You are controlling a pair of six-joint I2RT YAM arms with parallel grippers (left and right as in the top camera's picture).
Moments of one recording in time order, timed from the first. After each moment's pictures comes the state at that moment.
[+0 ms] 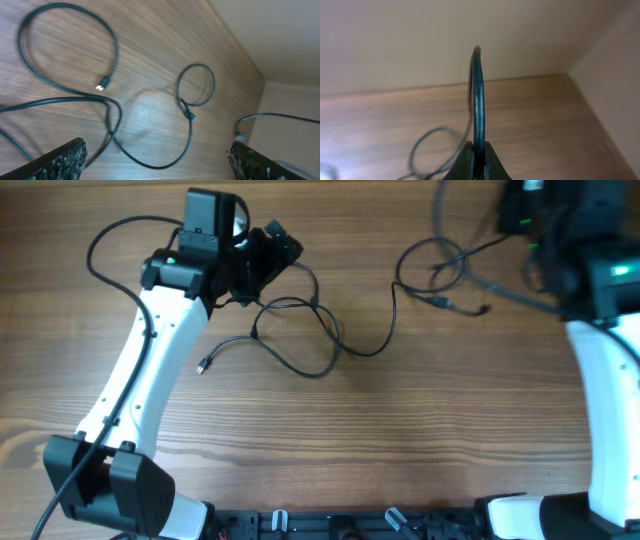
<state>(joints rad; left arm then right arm) -0.24 1.66 1.52 -0.73 0.34 -0.86 0.08 1.54 1.91 -0.92 0.35 0.07</state>
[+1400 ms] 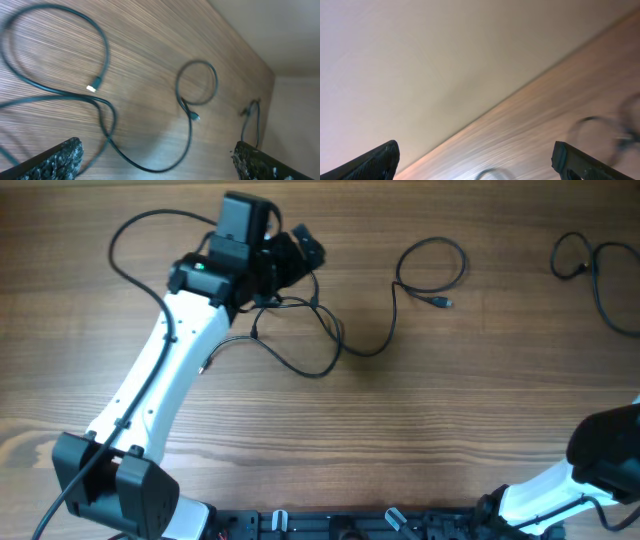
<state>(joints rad) -0.33 1.66 1.52 -0.71 0.24 -0.86 -0.48 1.84 1.93 -0.61 -0.46 0.46</state>
